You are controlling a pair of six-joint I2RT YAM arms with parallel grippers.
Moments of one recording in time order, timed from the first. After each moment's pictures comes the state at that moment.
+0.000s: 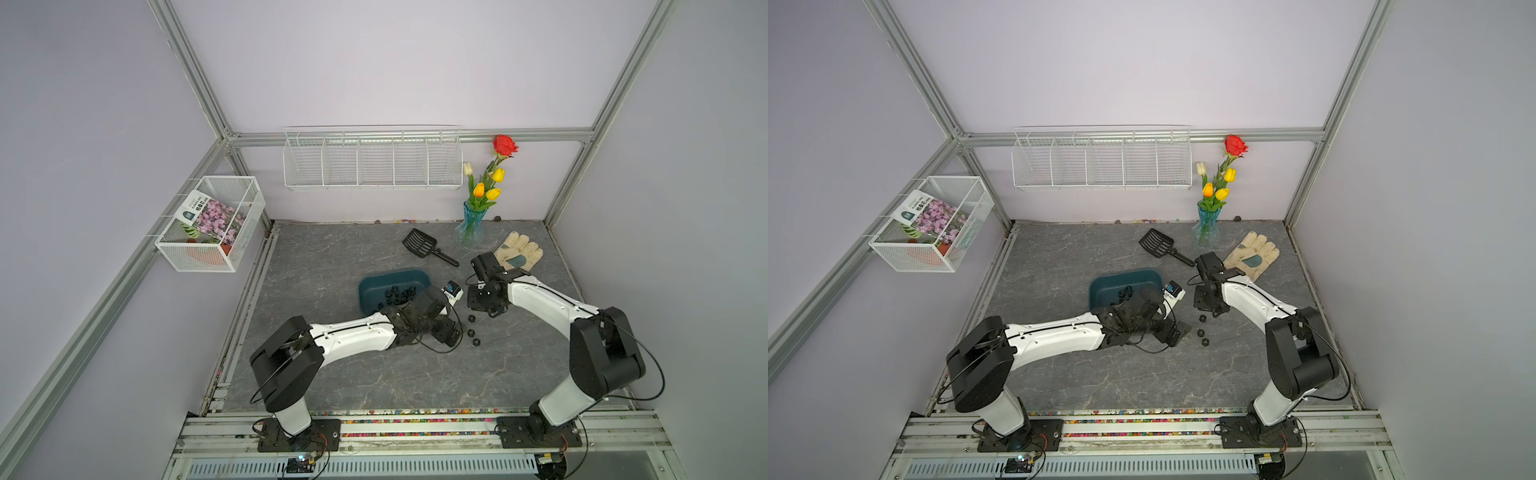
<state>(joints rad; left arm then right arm) -1.06 1.69 1.08 -0.07 0.03 -0.23 0.37 1.63 1.13 -0.73 0.08 0.47</state>
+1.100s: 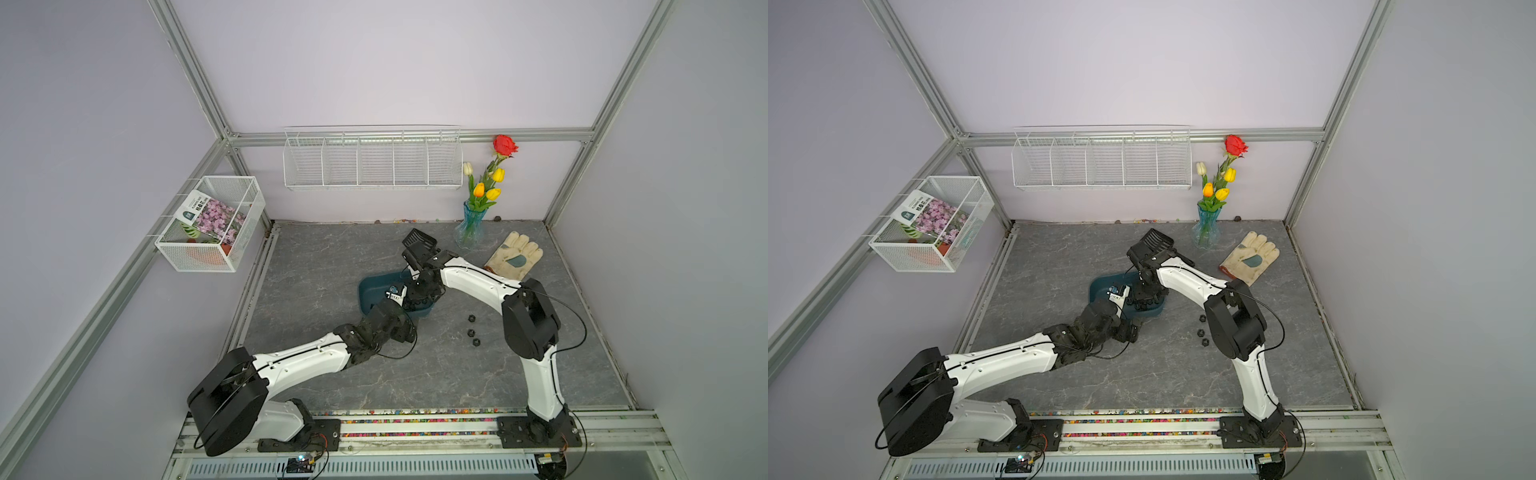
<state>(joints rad) -0.93 1.35 0.70 0.02 -0.23 -0.35 0.68 2.11 1.70 -0.85 -0.01 0.42</state>
